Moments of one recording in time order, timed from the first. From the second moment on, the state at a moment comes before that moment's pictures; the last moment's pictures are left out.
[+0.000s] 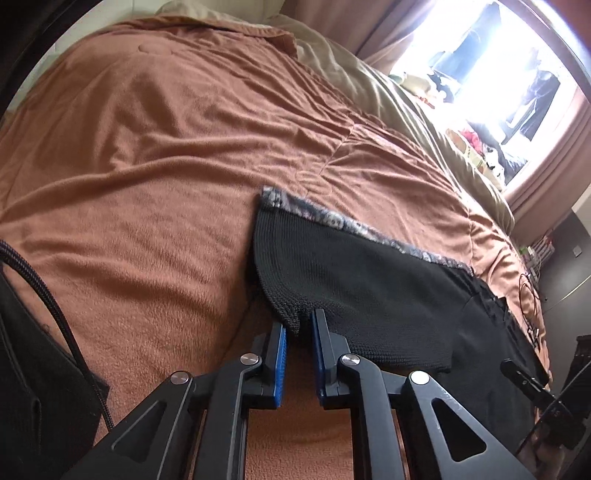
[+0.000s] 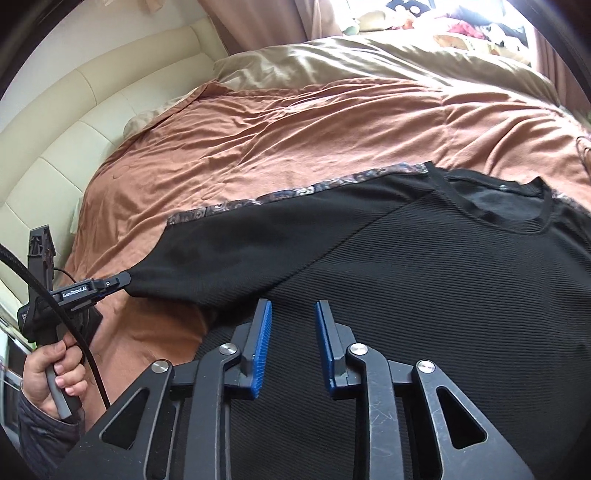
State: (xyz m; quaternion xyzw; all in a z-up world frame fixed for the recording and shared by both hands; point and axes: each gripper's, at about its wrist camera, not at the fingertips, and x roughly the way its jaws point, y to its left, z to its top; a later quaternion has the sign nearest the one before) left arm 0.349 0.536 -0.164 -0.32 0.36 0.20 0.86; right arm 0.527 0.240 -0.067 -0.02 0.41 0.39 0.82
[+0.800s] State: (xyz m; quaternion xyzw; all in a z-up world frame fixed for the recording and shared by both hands) left arm 0.391 0.498 -0.075 -0.25 0.30 0.13 0.91; right arm 0.588 0.316 -0.149 0.12 0.53 0.44 0.71
